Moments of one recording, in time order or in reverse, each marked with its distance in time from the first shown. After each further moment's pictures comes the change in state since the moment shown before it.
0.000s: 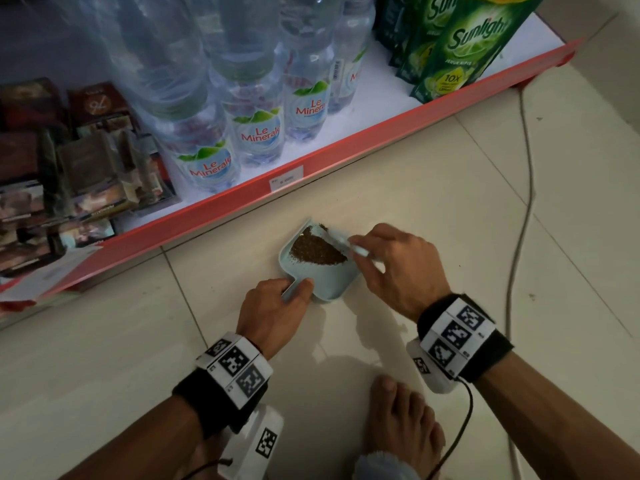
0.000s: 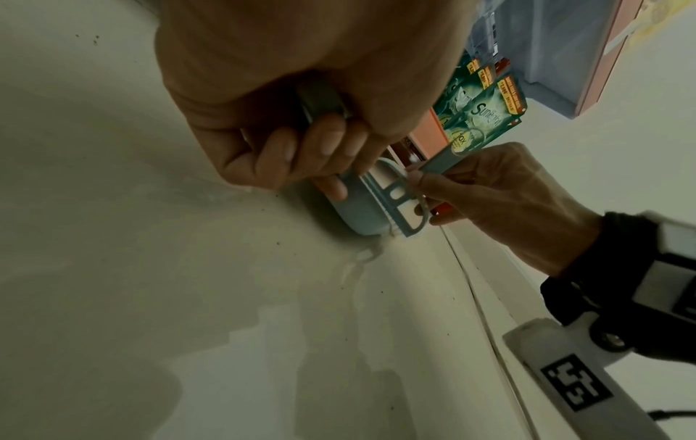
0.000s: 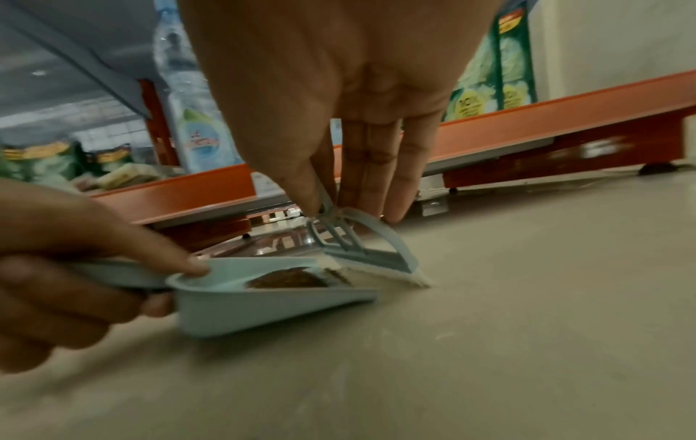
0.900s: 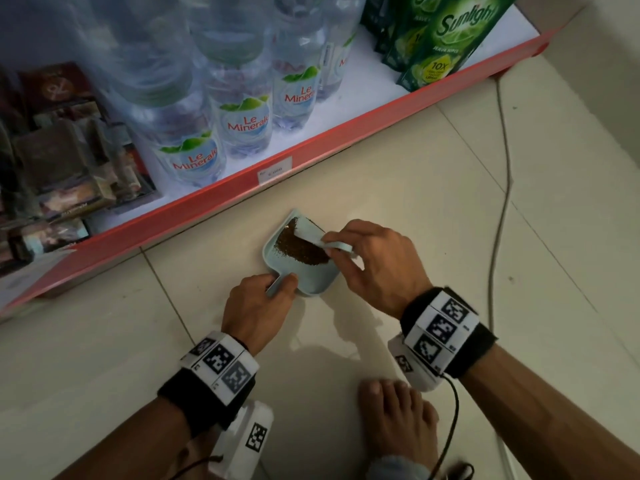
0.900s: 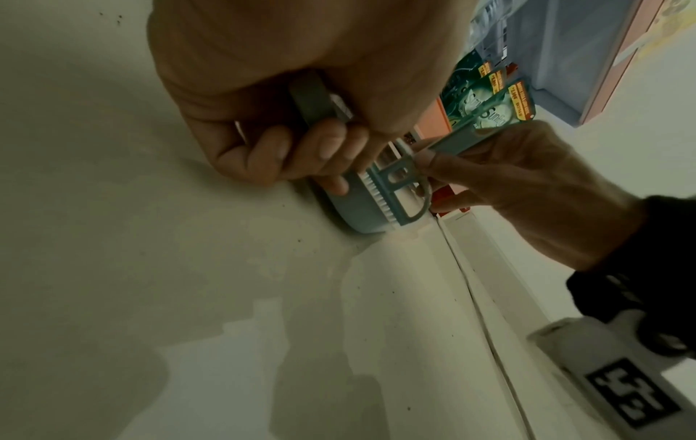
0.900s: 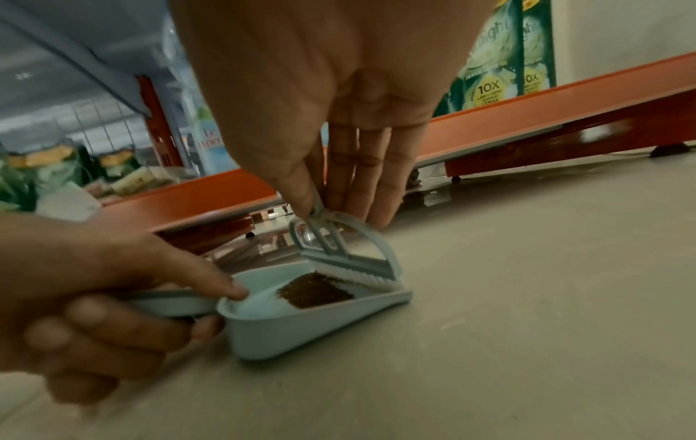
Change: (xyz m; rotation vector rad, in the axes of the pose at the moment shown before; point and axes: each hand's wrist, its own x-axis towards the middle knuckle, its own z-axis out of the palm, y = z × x) left_hand 0.010 -0.012 -0.003 -0.005 -0.033 -0.006; right_hand 0.002 -0.024 -0.004 0.079 -0.060 0.005
